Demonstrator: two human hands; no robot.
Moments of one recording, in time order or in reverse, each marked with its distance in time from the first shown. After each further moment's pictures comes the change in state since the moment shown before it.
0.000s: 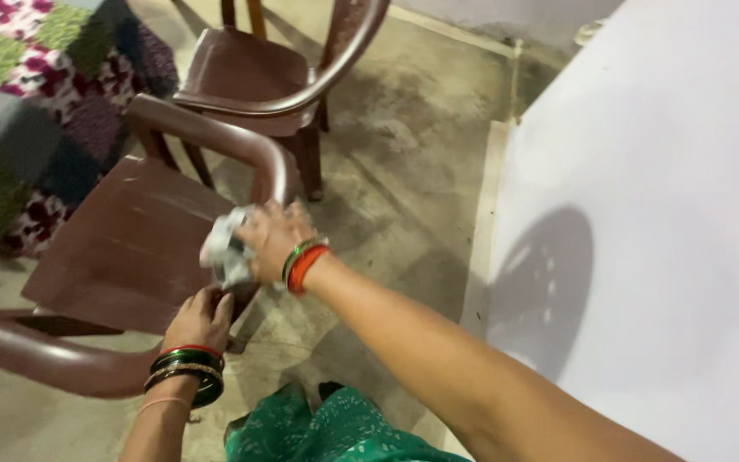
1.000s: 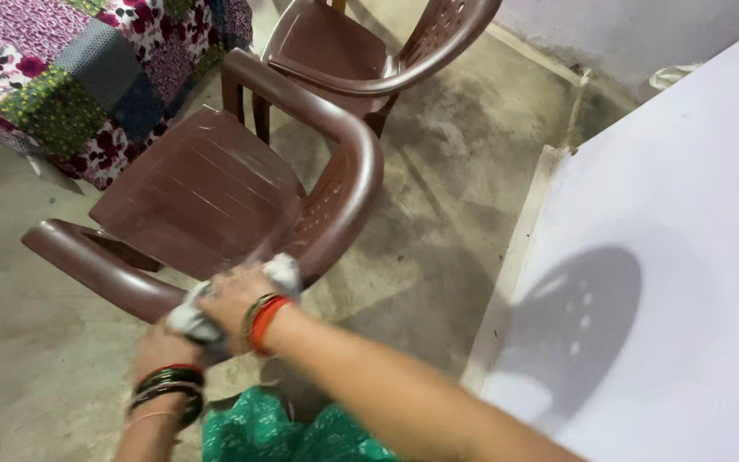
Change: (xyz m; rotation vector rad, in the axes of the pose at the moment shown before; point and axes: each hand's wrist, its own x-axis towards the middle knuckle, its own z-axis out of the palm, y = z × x) left_hand -0.065 -0.146 -0.028 -0.017 0.100 -0.495; right_hand 0.007 -0.181 0.049 -0.070 -0.481 -0.329
